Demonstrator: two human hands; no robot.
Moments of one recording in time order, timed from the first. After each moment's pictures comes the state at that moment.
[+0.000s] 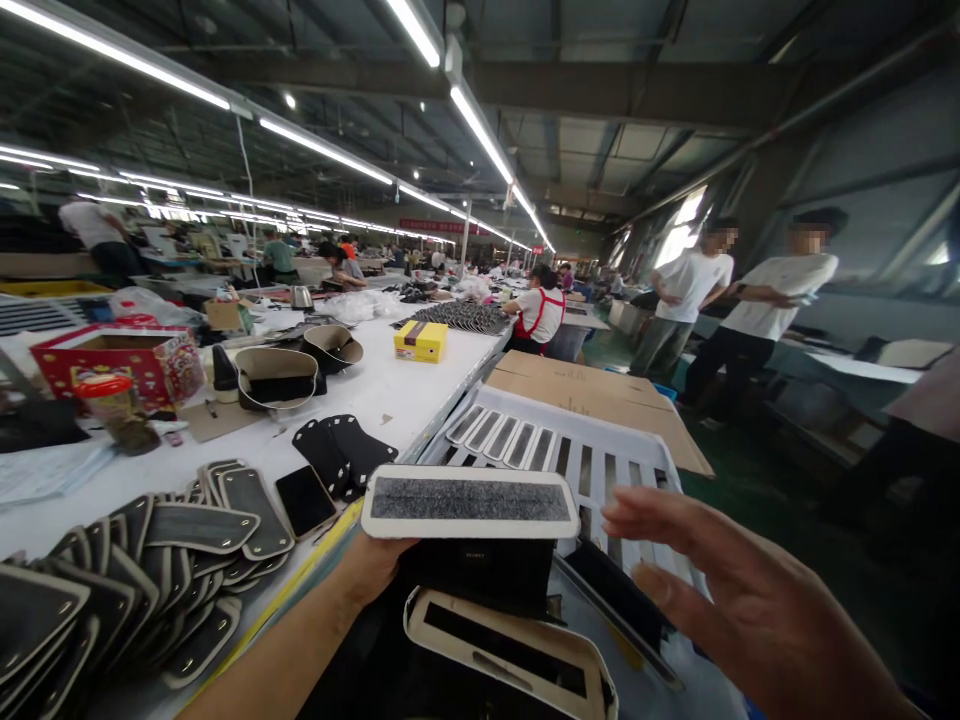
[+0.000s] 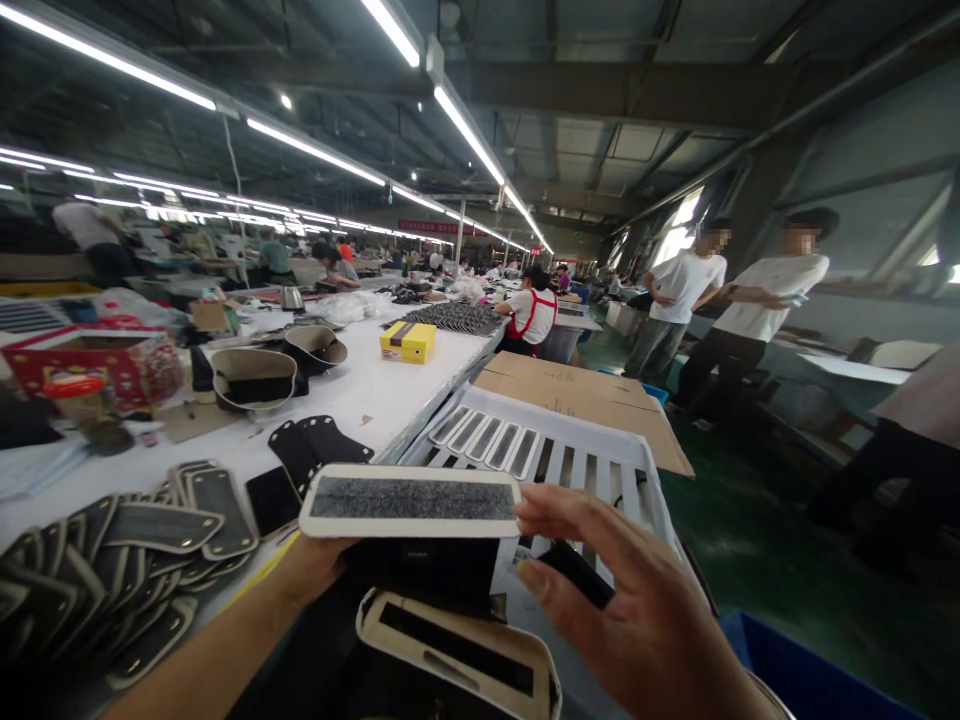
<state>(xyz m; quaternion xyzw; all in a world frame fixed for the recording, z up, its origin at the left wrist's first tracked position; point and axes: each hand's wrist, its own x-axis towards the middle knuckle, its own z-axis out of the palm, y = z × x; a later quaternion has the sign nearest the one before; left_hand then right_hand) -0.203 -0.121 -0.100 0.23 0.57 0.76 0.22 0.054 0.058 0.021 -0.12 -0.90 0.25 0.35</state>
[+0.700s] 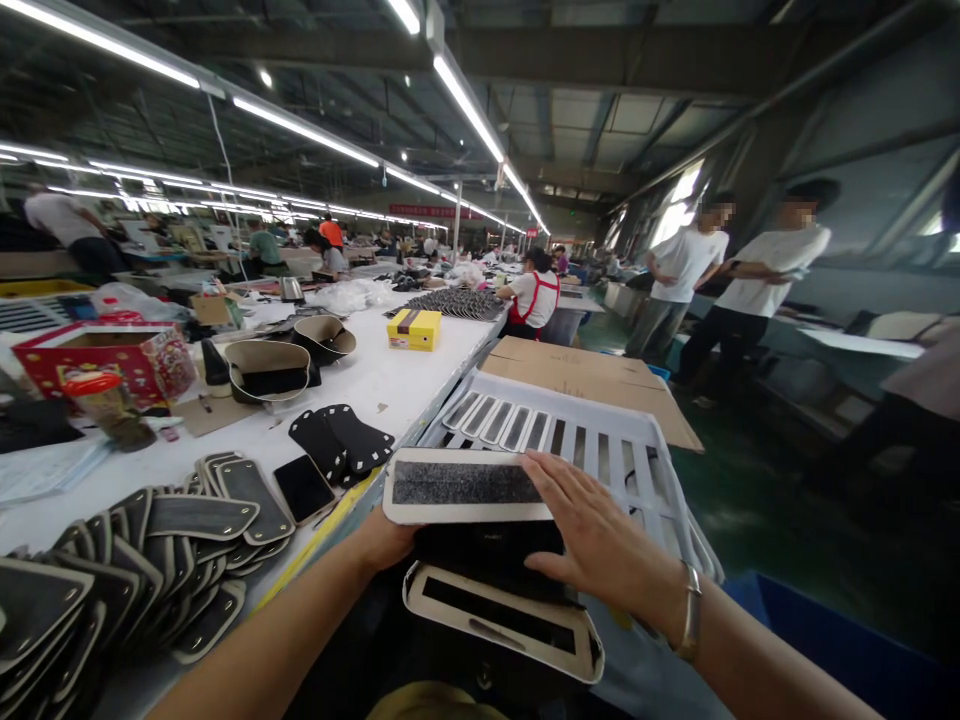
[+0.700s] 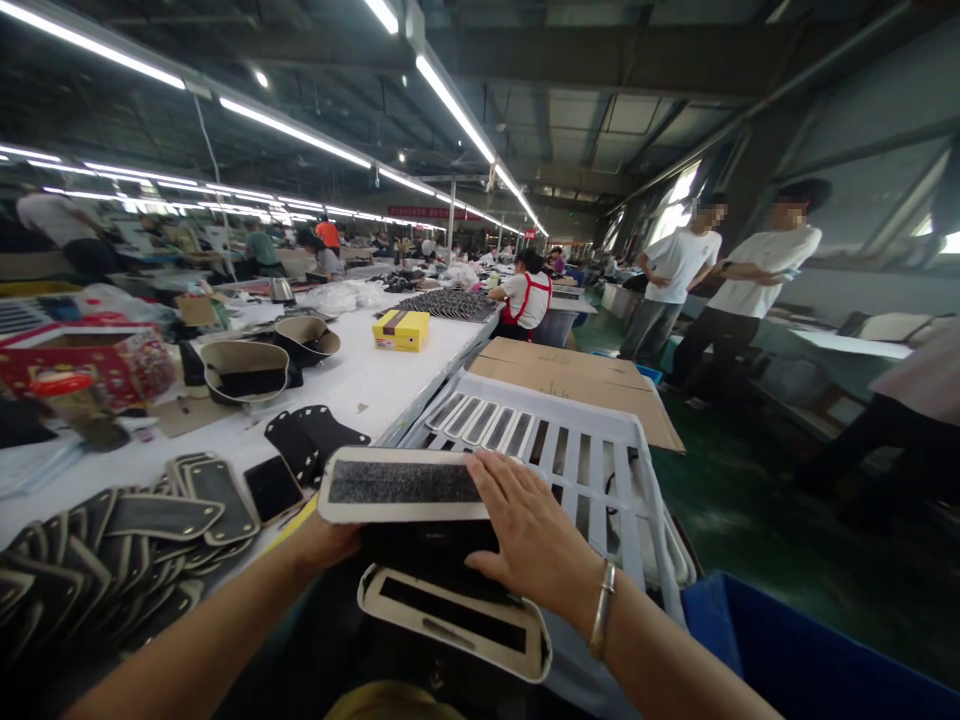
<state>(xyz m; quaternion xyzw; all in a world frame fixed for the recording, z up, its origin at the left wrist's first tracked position) -0.208 -0.098 -0.116 0.42 0.57 0.66 0.25 -0.005 0.073 -0.030 -0.03 -0.99 -0.02 0.15</state>
